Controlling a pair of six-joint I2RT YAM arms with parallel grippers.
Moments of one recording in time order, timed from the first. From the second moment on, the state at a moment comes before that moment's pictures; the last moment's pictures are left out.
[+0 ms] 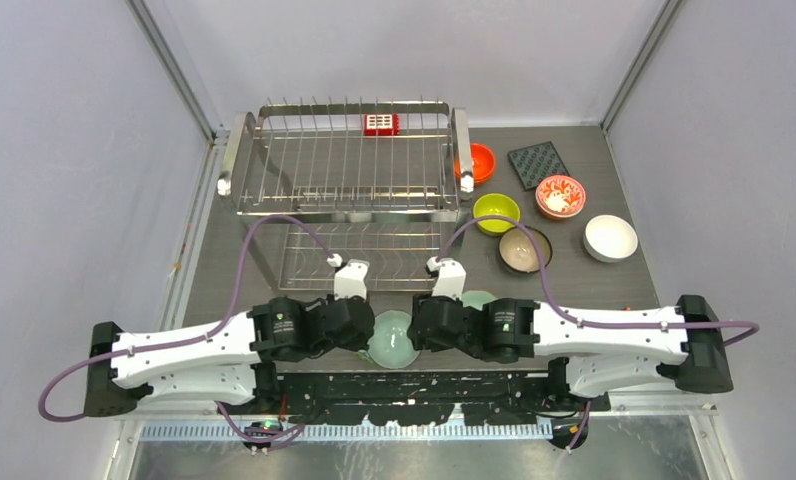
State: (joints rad) left arm -1.32 0.94 0.82 -0.80 -0.44 -0.95; right arm 1.39 1.16 0.92 -0.66 0.47 1.08
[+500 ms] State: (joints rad) left arm -1.35 0.94 0.82 -0.80 -0.46 -1.00; right arm 1.40 1.27 0.93 -0.67 0.46 1.09
